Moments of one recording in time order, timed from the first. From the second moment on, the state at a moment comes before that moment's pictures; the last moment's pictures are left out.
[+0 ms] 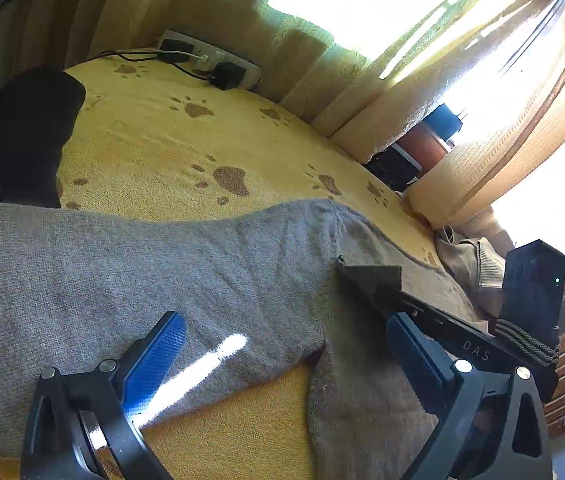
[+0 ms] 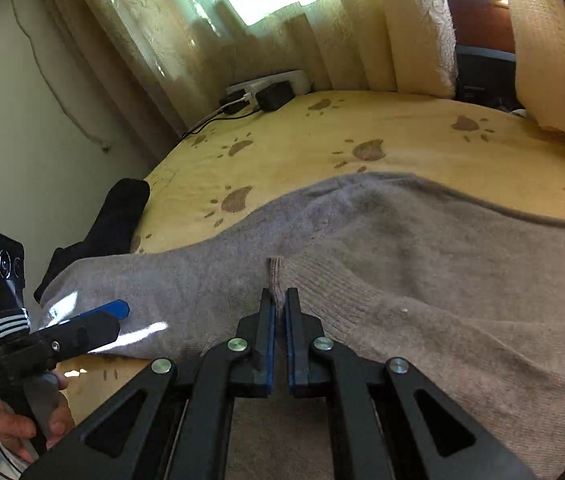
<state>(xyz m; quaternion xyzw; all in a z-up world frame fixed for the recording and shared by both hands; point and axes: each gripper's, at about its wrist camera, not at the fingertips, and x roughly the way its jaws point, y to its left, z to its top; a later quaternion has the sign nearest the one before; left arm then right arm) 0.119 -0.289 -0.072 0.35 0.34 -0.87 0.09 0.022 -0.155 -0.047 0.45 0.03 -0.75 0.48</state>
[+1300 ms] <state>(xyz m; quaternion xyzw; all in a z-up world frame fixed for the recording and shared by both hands) -0.008 -0.195 -0.107 0.45 0.09 -0.88 0.09 -0.036 0.080 -0.070 0.43 0.13 -0.87 0.21</state>
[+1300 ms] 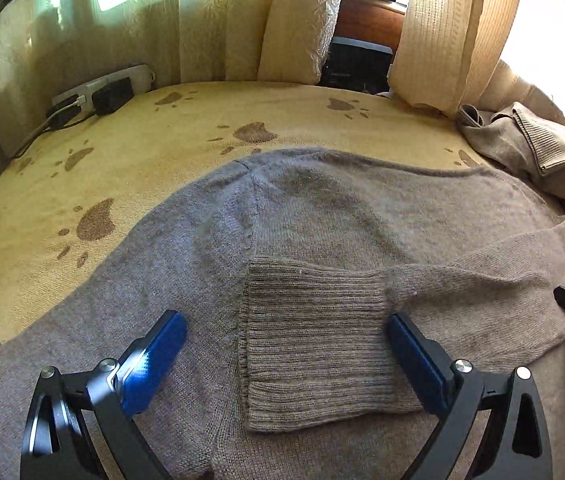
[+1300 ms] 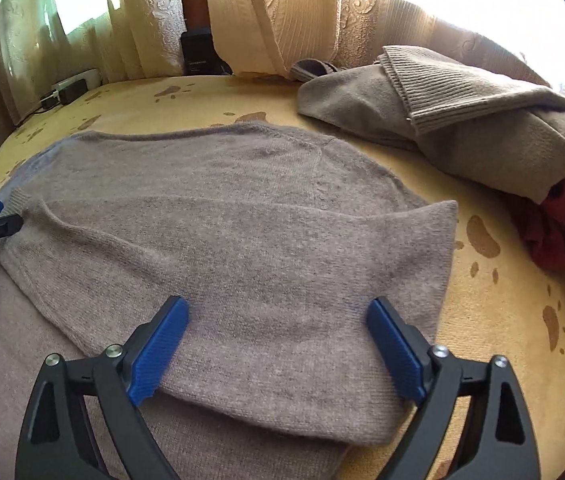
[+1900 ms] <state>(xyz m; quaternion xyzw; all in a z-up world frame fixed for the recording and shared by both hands) 0.106 -0.229 -0.070 0.36 0.26 -0.89 0.10 -0.021 0.064 -0.045 0.46 0.03 -0.85 0.25</state>
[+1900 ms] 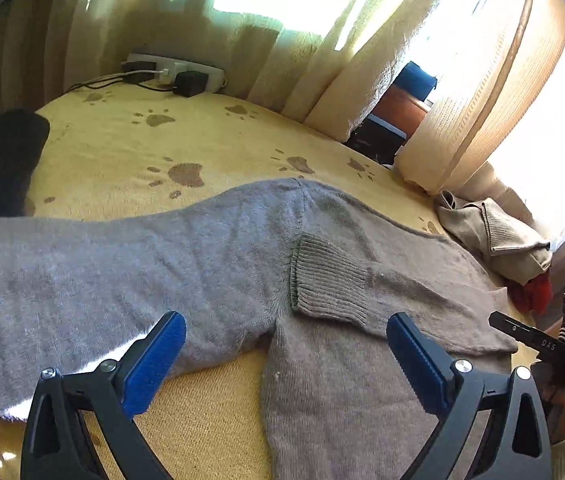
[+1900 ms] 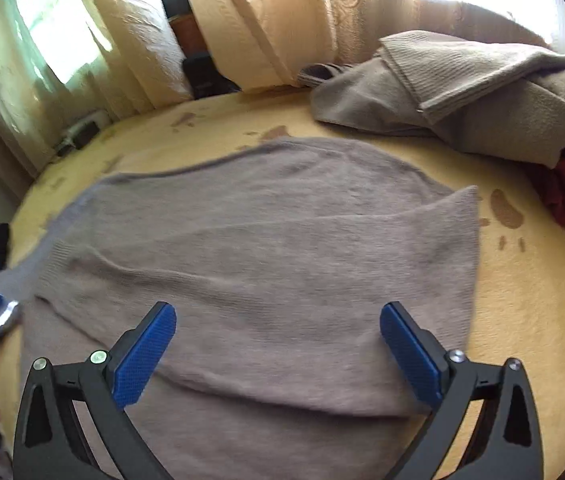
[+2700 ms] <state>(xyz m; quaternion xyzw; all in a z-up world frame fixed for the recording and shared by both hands) 0.424 -0.389 -0.095 0.05 0.61 -0.73 0.30 0.007 0.005 -0.070 0.43 0.15 -0.84 0.29</state>
